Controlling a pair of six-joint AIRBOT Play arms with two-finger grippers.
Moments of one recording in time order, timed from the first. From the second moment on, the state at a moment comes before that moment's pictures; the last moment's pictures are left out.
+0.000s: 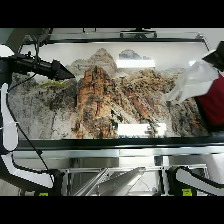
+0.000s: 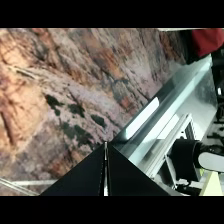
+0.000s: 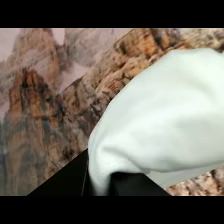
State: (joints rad) left arm 0.07 -1.69 1.84 0.61 -1.65 -1.26; right arm -0.47 -1.27 1.72 -0.94 1.37 1.58
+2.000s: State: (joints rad) left arm -0.11 -1.77 1.98 0.60 -1.69 -1.31; right arm -1.10 -1.24 1.42 -0.90 1.49 1.57
